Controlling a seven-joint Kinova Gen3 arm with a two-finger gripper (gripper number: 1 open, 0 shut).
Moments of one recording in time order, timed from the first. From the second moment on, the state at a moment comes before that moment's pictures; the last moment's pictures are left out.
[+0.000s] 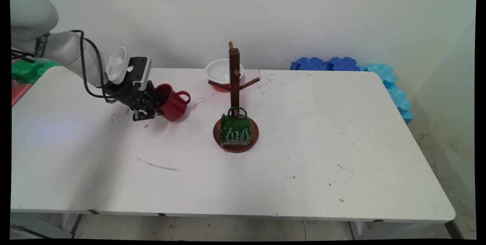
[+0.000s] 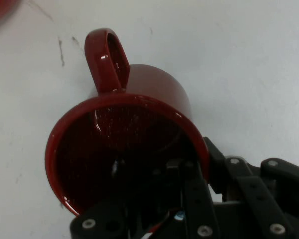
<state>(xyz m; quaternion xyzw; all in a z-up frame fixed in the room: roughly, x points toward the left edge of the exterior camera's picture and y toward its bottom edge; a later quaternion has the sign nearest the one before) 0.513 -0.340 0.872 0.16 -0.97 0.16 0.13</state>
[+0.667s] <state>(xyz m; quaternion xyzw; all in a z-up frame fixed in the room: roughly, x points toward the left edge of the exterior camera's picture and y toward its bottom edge) 0.513 -0.343 0.866 0.15 -0.97 0.16 0.13</state>
